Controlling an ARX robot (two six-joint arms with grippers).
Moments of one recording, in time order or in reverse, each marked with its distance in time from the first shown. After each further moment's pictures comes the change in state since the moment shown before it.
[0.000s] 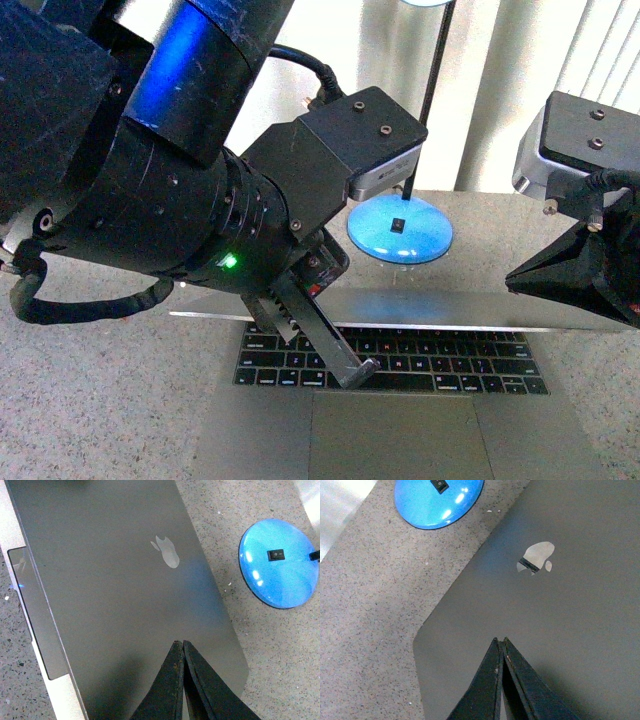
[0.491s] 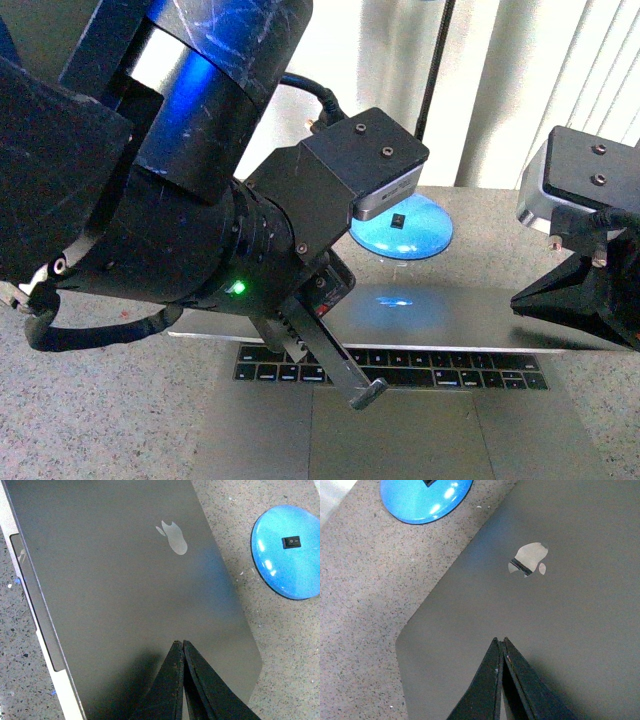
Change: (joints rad) left arm -0.009 0.023 -0.026 0.048 0.018 -0.037; right arm -0.012 0.012 -0.042 0.027 0.000 -0.013
